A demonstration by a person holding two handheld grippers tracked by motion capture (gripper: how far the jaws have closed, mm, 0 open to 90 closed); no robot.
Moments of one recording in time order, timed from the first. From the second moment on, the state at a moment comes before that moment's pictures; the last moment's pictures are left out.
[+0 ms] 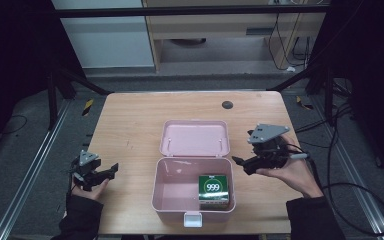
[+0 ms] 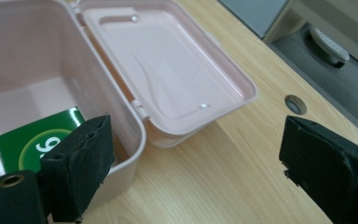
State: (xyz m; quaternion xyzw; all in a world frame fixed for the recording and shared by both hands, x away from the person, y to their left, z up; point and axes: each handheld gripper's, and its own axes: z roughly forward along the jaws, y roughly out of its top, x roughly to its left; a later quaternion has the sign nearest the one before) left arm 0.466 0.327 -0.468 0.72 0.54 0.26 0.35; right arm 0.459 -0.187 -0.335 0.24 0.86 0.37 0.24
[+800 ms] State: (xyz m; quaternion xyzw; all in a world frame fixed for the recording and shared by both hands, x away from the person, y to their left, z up) left arm 0.466 0.324 -0.473 0.73 0.54 0.25 0.34; right arm 0.470 -0.255 -0.443 0.46 0.75 0.37 0.29
